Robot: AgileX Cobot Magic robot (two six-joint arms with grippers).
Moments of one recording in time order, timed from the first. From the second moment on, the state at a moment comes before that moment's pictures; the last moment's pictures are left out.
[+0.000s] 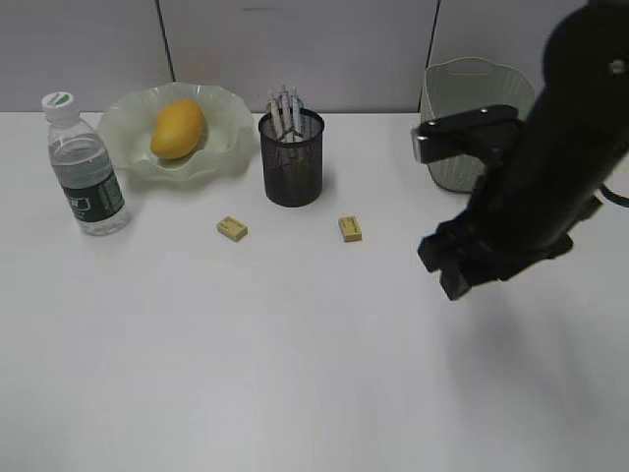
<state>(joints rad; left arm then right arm) -0.21 0.28 -0.53 -0.08 1.06 0.04 0.55 1.64 -1.03 -0.03 0.84 0.18</state>
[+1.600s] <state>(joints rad) -0.21 0.28 -0.53 -0.08 1.06 0.04 0.51 2.32 -1.77 0.08 0.80 0.10</state>
